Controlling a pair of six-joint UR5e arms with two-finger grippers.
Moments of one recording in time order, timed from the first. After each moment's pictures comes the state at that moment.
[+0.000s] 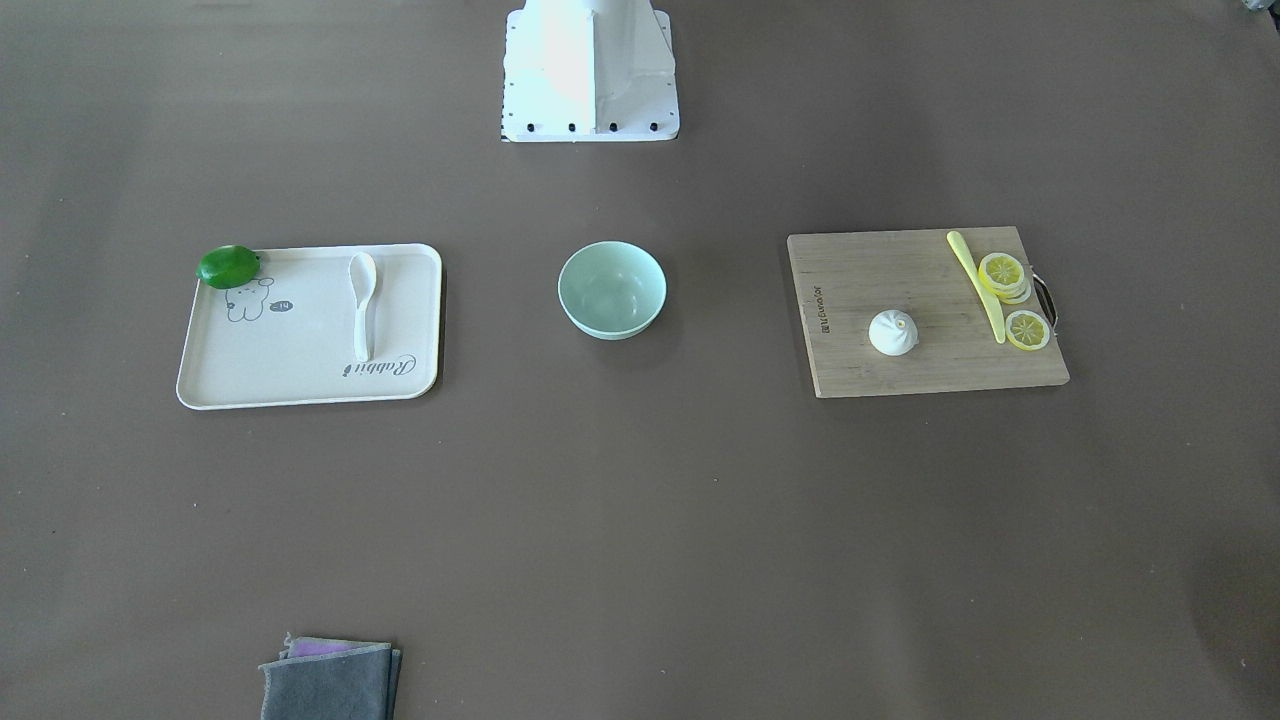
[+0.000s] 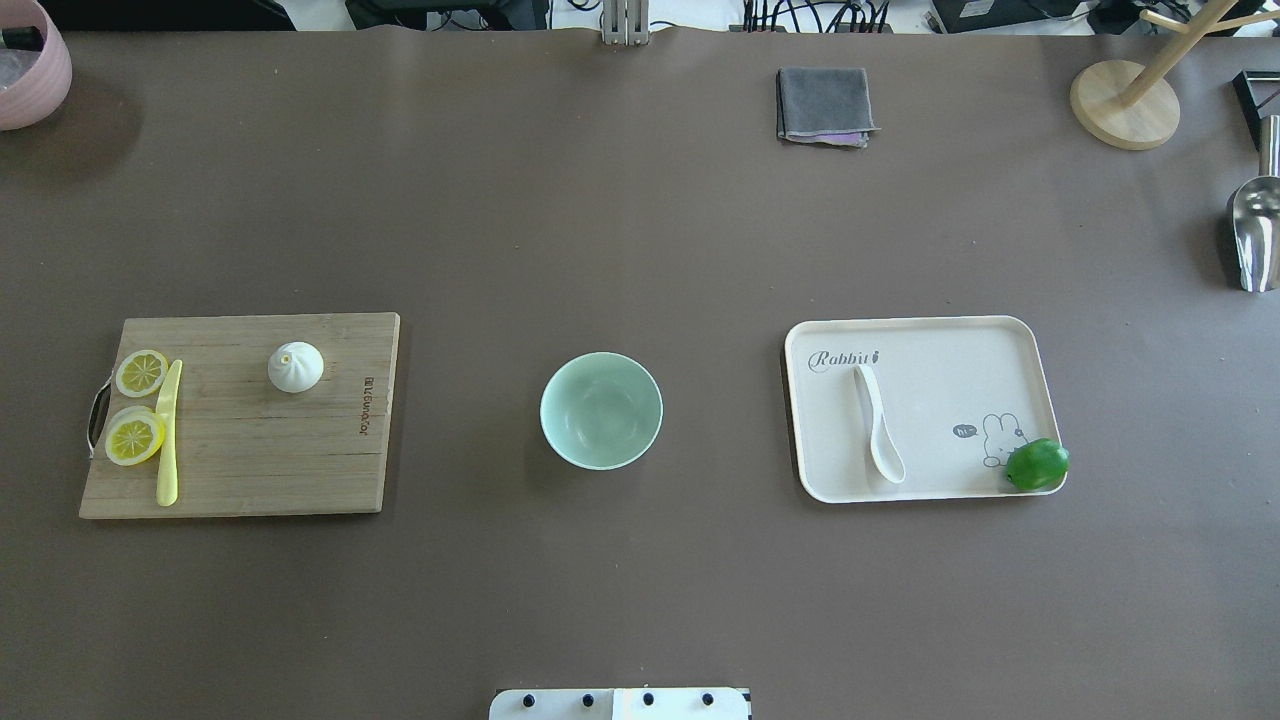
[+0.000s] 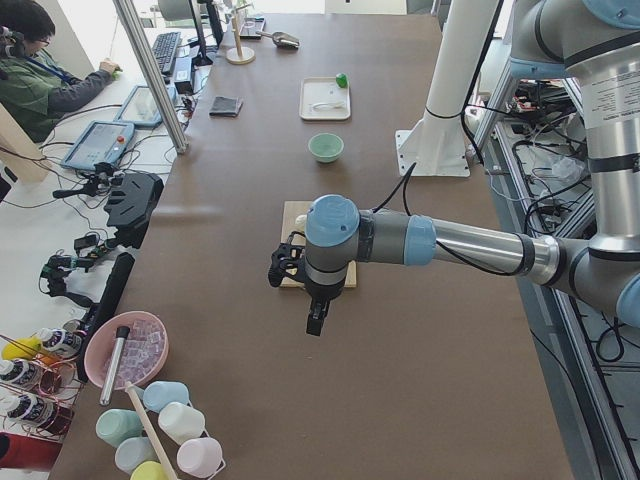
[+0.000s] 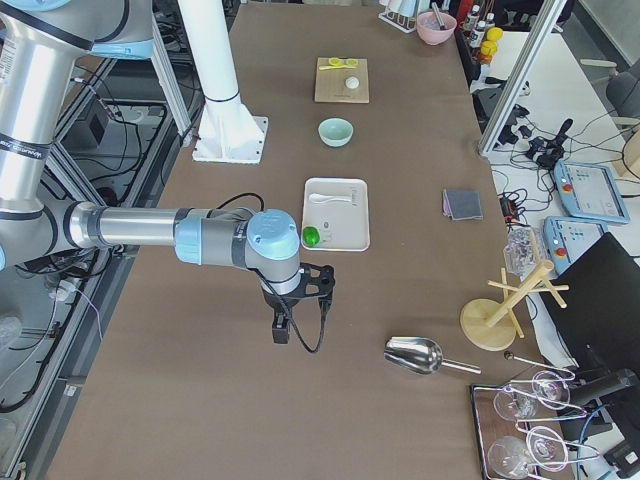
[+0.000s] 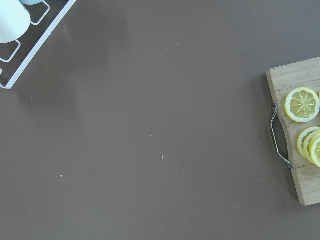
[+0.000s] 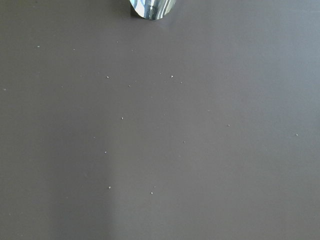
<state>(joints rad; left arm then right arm) -1.62 -1.32 -1.99 -1.46 -2.34 0.20 1.63 -1.96 2.00 -1.62 2.30 -0.04</state>
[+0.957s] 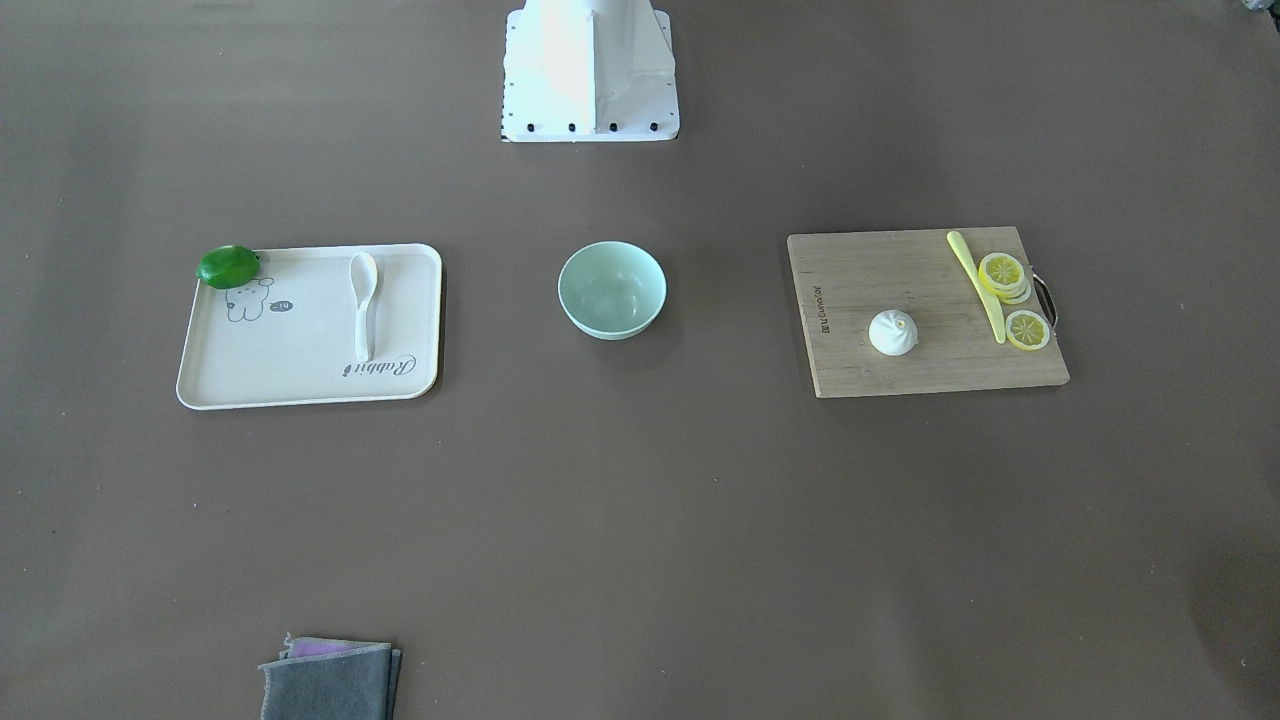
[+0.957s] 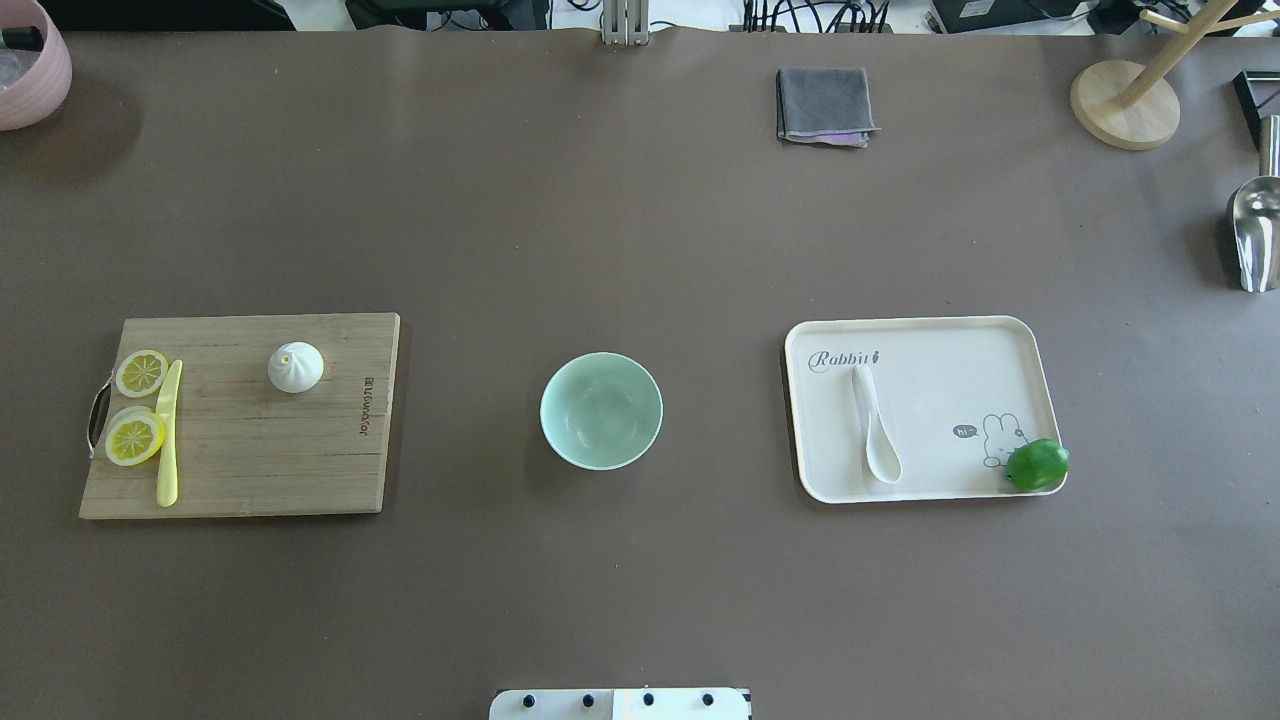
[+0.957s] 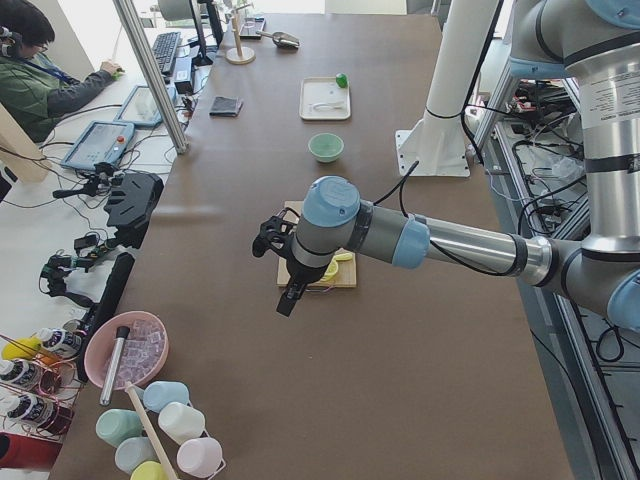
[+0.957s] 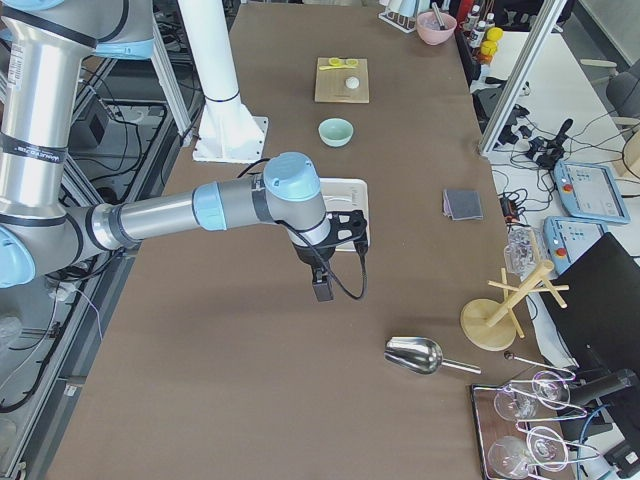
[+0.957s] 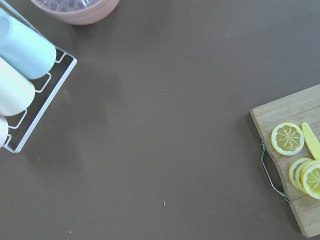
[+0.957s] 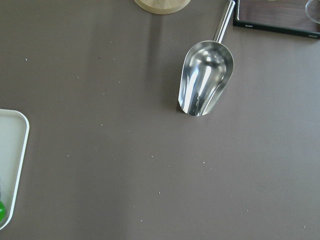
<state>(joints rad) -1.63 -1.36 -1.96 -1.76 -2.34 0.19 1.65 -1.83 2.09 -1.58 2.31 -0.02</state>
